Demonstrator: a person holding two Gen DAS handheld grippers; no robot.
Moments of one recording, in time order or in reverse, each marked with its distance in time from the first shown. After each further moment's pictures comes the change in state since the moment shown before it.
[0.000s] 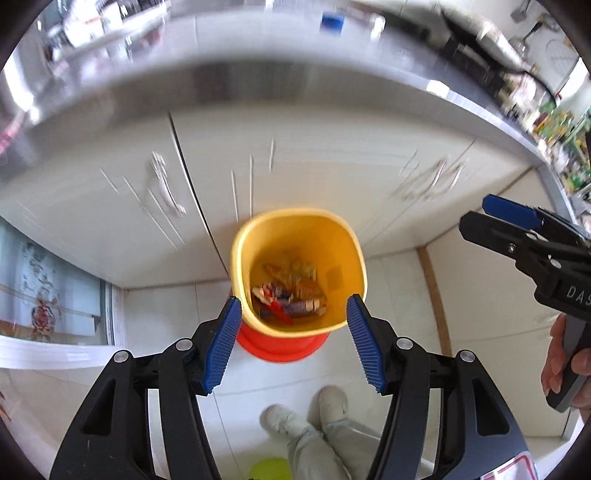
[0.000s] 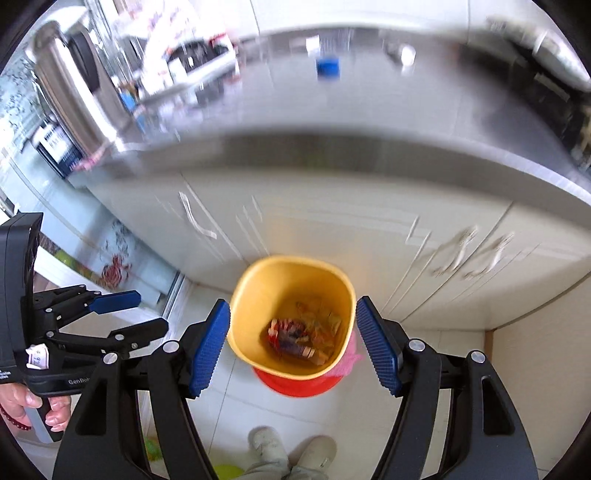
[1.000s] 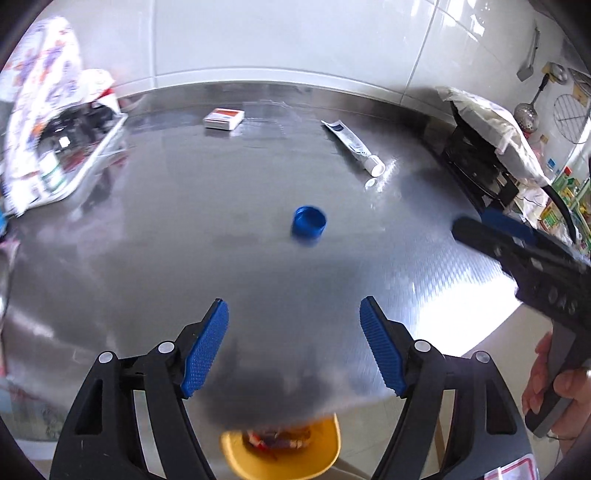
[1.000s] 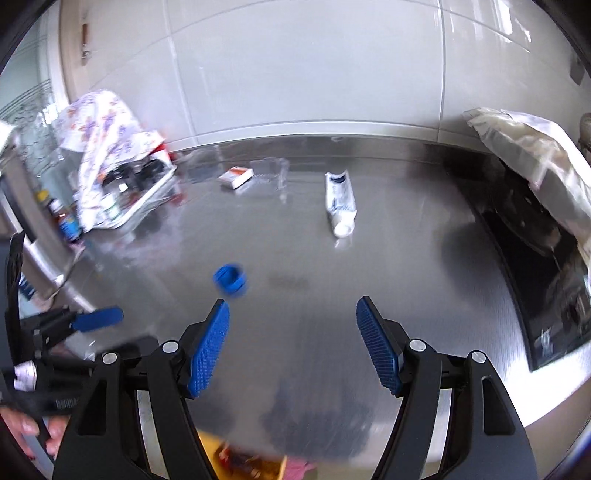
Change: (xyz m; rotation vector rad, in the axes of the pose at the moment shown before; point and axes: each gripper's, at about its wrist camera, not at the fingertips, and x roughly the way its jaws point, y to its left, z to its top) left arm 0.014 -0.048 0.229 0.026 -0.200 -0.010; right arm 0.000 -0.095 0.218 0.028 -0.237 -0.110
